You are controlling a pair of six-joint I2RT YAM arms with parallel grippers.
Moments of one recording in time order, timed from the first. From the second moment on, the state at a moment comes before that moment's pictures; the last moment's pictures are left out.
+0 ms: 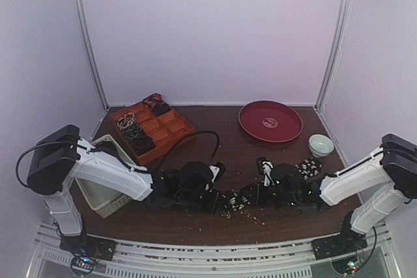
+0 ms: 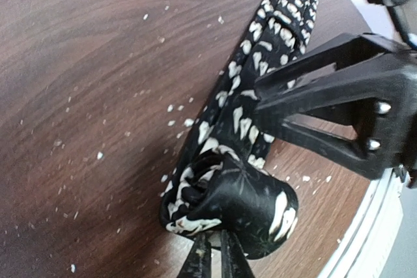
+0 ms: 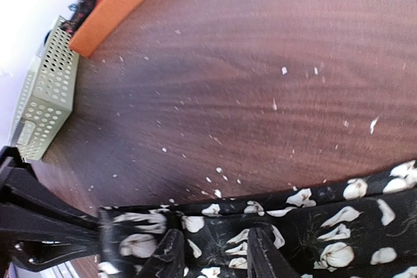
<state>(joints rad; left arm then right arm) -1.21 1.80 0.94 0.12 -0.04 -0.66 0.98 1.49 0.41 0.46 0.10 0.81</state>
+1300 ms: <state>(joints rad) -1.12 1.75 0.85 0.26 0.01 -0.54 0.96 1.51 0.46 0.35 -0.04 0.80</state>
